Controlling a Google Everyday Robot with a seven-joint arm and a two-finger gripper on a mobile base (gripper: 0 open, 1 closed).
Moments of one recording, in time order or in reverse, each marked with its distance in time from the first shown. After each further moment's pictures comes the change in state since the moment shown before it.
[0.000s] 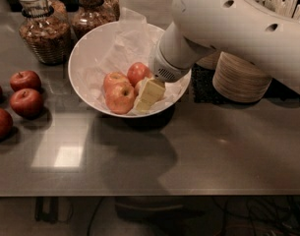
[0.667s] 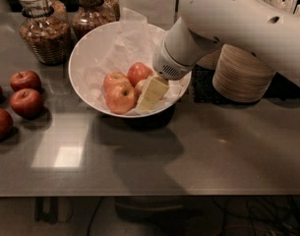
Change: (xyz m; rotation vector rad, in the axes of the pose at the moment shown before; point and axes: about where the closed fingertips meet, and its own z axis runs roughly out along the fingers) arm 0.009 -0.007 0.004 -0.056 -0.011 0.044
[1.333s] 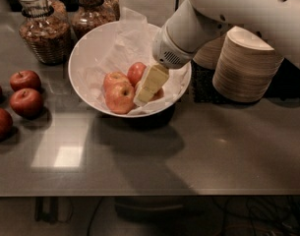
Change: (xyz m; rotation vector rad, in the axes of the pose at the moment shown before) arm -0.018 -0.005 -0.015 -0.062 -0.055 -0.003
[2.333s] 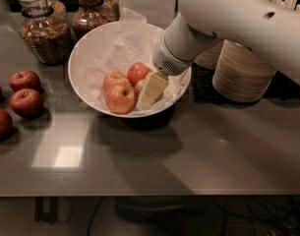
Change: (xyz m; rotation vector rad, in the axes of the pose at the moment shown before) arm 0.016 -0.007 0.016 0.068 0.059 -0.002
